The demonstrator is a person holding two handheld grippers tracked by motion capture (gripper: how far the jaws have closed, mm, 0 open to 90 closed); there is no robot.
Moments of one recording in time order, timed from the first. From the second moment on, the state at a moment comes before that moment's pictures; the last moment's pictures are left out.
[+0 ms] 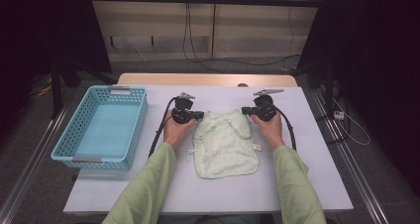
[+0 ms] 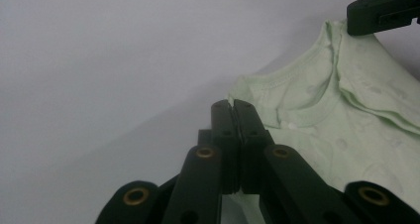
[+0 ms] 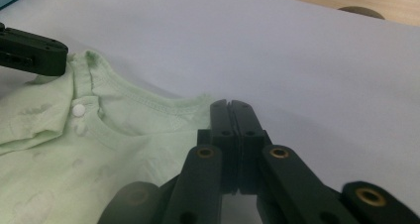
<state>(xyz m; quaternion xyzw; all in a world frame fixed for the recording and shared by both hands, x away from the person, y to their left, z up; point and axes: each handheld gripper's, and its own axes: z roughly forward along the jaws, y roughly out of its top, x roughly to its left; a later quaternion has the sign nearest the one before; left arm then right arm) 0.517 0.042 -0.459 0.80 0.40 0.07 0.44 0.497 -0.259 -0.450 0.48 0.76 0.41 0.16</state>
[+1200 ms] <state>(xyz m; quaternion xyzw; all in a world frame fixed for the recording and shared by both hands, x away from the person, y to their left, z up) 0.540 0.034 -0.428 0.78 0.37 0.10 0.49 0.505 -0.276 -0.428 0.50 0.72 0.44 0.19</state>
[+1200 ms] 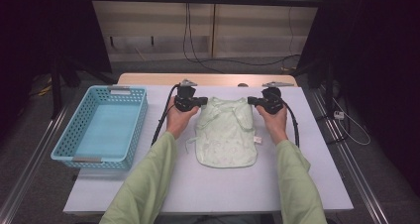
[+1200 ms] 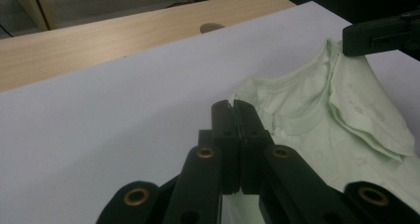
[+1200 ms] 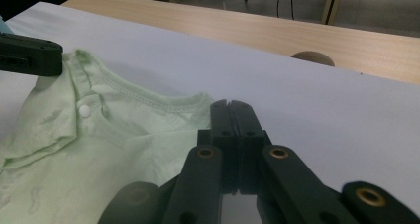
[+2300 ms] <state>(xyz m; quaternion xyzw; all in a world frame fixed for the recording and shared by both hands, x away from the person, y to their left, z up) 0.501 0.045 -0.416 0.79 0.34 0.11 0.50 0.473 -0.273 -0.416 0.46 0.71 0.49 0.19</state>
